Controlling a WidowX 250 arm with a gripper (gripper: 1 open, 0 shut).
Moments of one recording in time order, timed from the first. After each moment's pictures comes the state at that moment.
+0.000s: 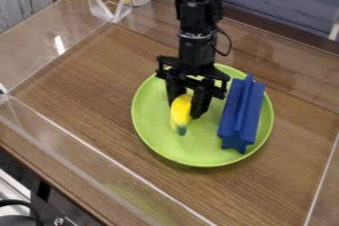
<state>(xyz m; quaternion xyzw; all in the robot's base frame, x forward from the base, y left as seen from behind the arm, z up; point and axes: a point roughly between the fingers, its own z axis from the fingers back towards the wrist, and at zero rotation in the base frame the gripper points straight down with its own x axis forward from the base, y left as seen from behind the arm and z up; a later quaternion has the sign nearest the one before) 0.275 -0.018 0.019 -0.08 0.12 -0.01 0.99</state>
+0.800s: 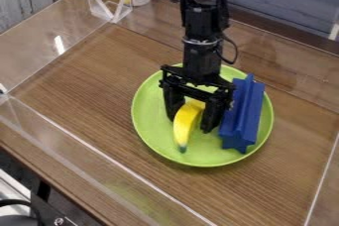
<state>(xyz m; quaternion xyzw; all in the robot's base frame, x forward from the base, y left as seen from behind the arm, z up) 0.263 -0.024 0.029 -0.09 0.15 -0.02 0.98</state>
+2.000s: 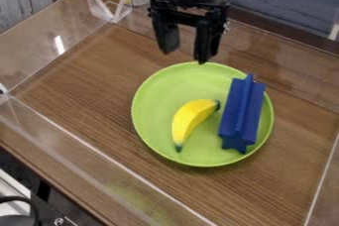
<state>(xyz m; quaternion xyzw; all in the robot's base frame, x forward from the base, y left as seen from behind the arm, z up) 0.278 0.007 0.118 -0.10 0.05 -0.03 0.99</state>
